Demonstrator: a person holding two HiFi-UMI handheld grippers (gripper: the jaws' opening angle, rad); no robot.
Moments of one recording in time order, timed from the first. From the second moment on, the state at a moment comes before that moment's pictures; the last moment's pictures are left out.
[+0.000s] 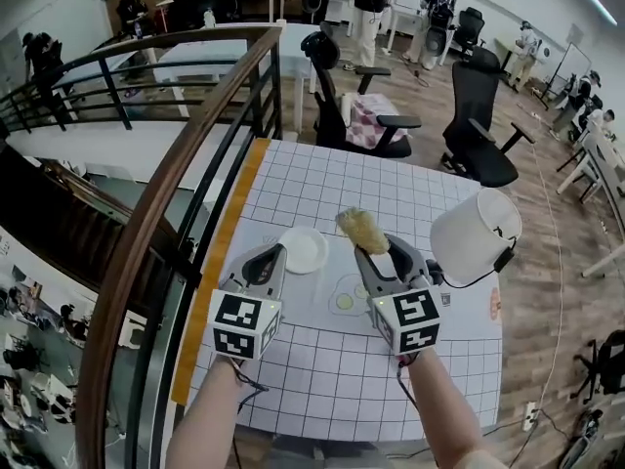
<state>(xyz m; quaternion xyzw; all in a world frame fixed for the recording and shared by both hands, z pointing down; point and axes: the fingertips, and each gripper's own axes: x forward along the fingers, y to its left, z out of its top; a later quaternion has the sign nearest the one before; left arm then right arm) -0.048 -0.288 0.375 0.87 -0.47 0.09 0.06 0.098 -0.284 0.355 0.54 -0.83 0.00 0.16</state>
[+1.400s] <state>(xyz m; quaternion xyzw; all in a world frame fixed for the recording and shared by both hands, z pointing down) -0.036 -0.104 0.250 0.88 -0.48 0.02 -0.04 0.059 -0.098 0.233 0.47 -0.88 -0.01 0.03</state>
